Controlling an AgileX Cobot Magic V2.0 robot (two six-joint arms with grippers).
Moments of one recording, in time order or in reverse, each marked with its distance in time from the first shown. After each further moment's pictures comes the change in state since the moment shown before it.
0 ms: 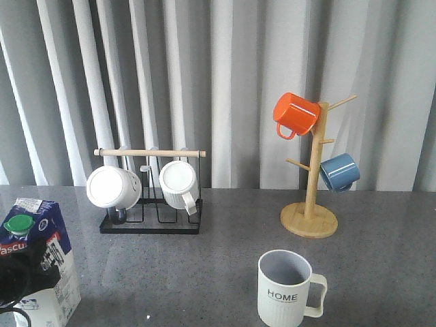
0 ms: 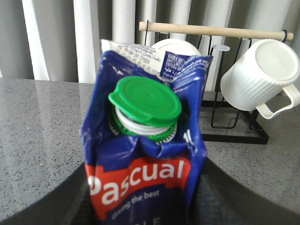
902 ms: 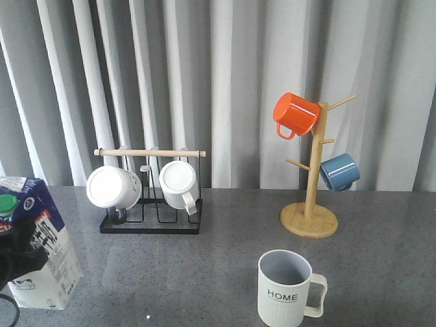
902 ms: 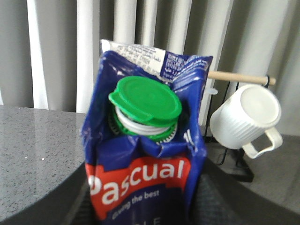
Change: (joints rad) left arm 0.000 -0.103 0.000 0.002 -0.017 -0.067; right arm 0.000 0.000 0.000 0.000 0.000 0.000
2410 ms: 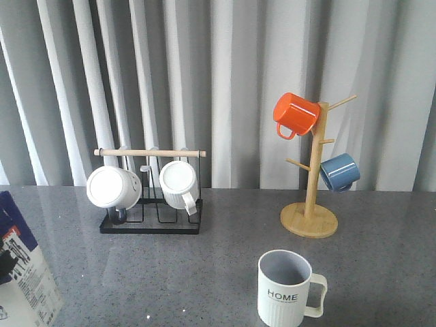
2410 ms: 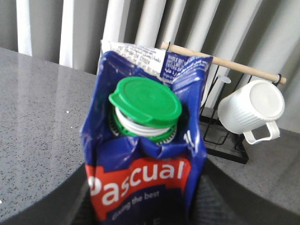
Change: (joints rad) left arm -0.052 -0.251 0.000 -0.606 0.337 0.471; right arm 0.000 0.000 0.000 0.000 0.000 0.000
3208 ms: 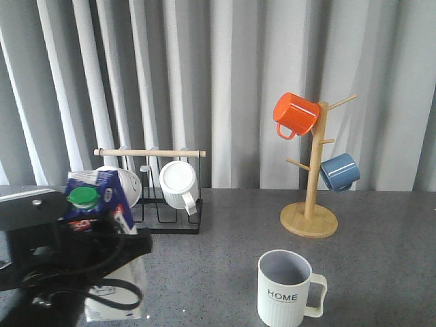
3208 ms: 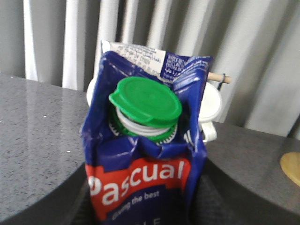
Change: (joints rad) left arm -0.673 0.333 -0.310 -0.683 -0.614 0.553; right arm 0.000 0.000 0.000 0.000 0.000 0.000
